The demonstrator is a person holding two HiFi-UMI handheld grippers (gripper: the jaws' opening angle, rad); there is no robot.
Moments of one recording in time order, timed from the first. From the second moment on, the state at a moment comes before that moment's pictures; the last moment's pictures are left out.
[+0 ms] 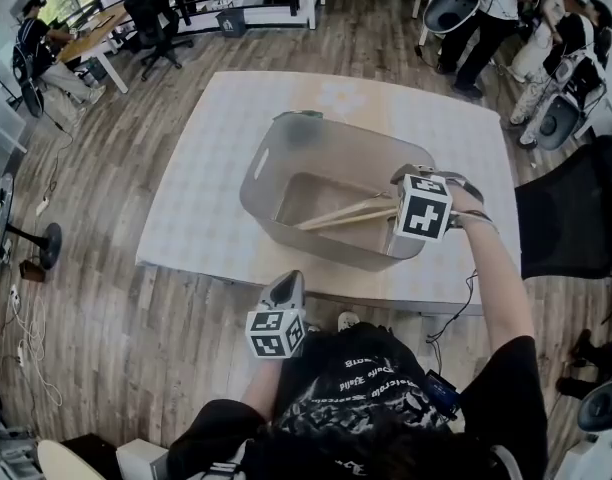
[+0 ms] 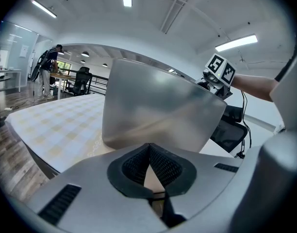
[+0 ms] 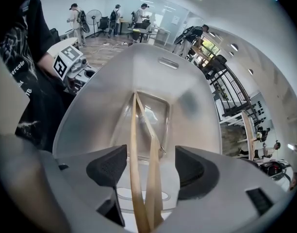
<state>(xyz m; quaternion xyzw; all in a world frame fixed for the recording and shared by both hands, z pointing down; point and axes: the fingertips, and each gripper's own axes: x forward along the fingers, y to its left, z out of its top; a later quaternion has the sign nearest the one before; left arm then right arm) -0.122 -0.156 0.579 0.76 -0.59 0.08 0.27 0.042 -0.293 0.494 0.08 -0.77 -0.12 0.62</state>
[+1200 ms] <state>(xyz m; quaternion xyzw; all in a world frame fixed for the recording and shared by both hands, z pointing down) -0.071 -0.167 0.514 0.82 -0.53 0.04 0.21 0.089 -0.248 0.355 0.31 -0.94 -0.03 0.11</state>
